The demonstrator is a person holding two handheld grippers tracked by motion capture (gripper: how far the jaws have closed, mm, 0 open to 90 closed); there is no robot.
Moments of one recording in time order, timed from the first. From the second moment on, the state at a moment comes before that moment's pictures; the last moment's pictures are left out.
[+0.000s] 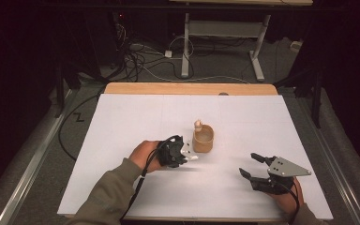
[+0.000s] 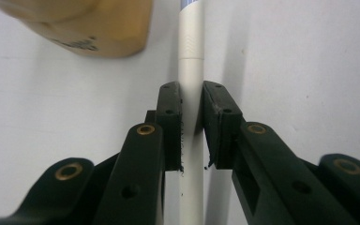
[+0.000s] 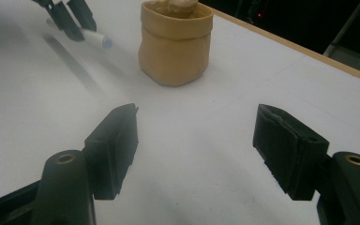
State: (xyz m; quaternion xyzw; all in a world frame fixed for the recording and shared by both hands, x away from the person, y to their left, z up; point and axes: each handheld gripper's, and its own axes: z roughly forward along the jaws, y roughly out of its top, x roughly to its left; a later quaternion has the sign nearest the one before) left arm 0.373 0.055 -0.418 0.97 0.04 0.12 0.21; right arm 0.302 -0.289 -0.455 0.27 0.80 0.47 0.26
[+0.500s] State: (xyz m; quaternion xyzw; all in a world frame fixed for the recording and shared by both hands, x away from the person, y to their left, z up) left arm 0.350 0.098 -0.412 0.90 0.12 0.20 0.37; right arm 0.302 -0.289 -0.454 0.27 0.80 0.47 0.27
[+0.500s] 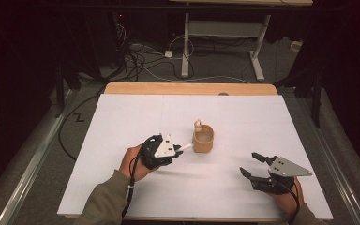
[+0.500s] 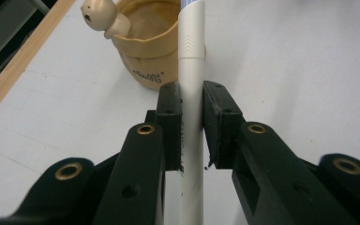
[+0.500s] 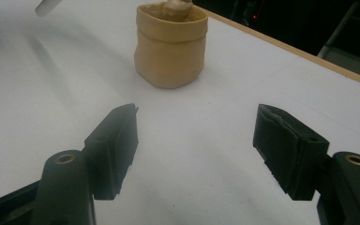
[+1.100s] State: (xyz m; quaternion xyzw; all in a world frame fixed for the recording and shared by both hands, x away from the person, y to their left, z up) left arm 0.349 0.114 -0.420 0.83 0.16 0.20 0.50; right arm 0.301 -0.290 -0.454 0.27 0.79 0.47 0.27
